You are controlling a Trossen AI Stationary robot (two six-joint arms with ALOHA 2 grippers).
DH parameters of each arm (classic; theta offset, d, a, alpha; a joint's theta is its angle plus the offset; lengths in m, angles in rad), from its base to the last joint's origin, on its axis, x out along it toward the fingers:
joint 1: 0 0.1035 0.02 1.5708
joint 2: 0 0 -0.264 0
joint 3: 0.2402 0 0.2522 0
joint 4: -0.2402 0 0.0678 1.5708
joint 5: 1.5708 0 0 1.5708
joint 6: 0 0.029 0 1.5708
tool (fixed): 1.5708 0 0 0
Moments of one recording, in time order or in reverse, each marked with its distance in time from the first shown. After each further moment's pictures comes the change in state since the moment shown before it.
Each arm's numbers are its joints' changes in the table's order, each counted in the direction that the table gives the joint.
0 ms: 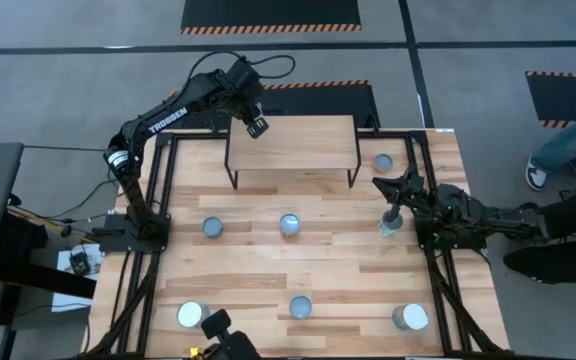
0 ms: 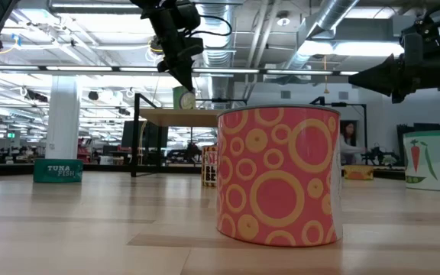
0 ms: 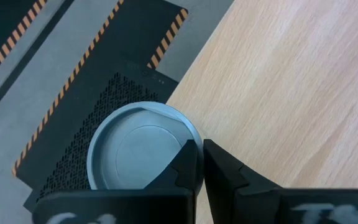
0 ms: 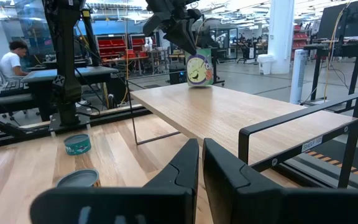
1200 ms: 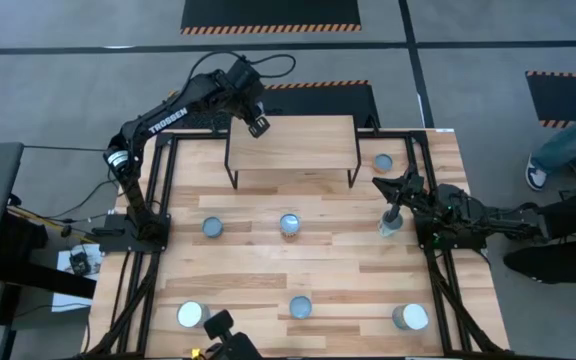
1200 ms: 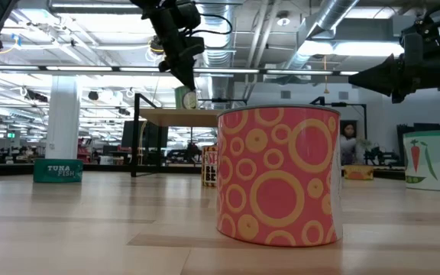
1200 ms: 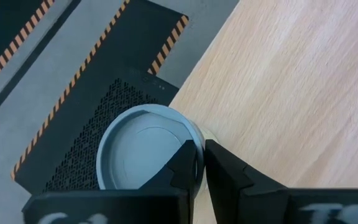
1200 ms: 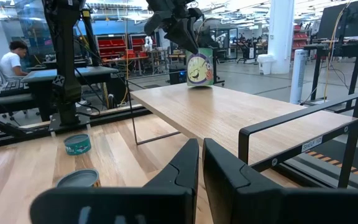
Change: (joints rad) left arm -0.006 0.002 -0.014 0.038 0.000 -0.004; right arm 0.000 0.000 0.000 0.000 0.000 0.000
